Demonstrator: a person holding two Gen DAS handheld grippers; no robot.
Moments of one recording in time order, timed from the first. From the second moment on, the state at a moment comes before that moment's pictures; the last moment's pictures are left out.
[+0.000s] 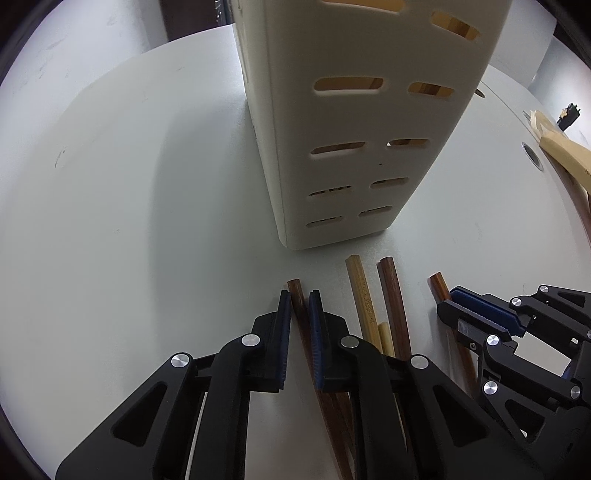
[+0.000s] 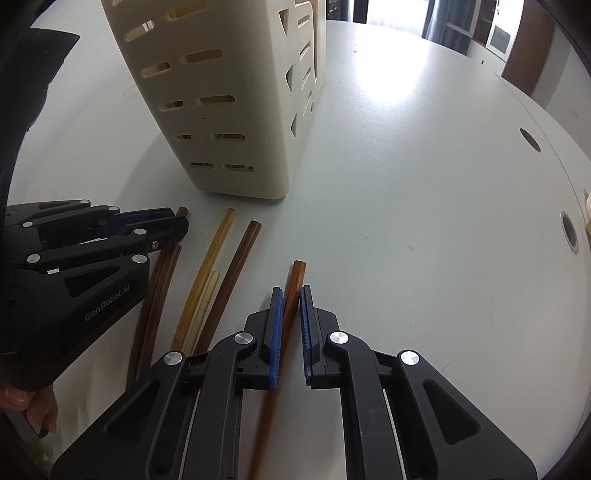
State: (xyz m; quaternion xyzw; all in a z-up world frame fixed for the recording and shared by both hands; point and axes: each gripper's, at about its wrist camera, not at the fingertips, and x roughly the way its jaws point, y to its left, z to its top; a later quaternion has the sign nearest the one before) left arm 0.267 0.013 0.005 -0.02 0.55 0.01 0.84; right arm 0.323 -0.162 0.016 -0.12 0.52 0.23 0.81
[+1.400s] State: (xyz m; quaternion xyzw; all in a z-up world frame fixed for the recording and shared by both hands) left arm 0.186 -0.004 0.168 -0.04 0.28 -0.02 0.96; right arm 0.293 -0.198 0.188 0.00 0.28 0.34 0.89
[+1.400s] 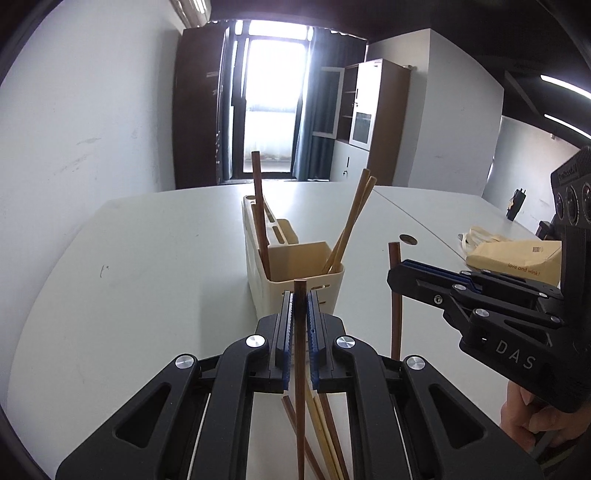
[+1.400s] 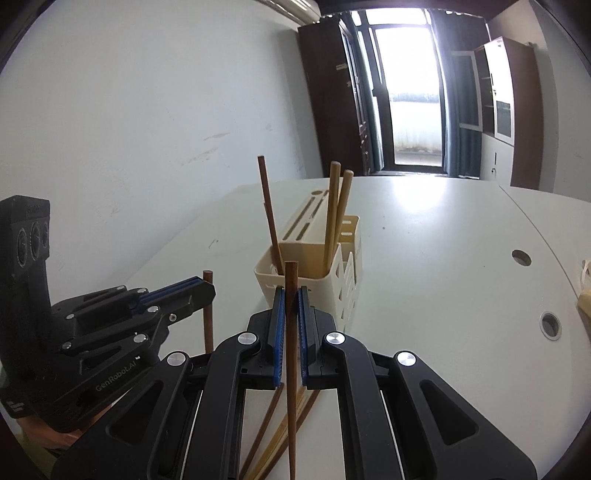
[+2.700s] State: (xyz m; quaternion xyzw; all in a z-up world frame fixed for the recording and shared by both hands) left arm 0.173 -0.004 0.255 0.00 0.09 -0.02 1.00; right arm 0.296 -0.220 0.233 0.04 0.09 0.38 0.92
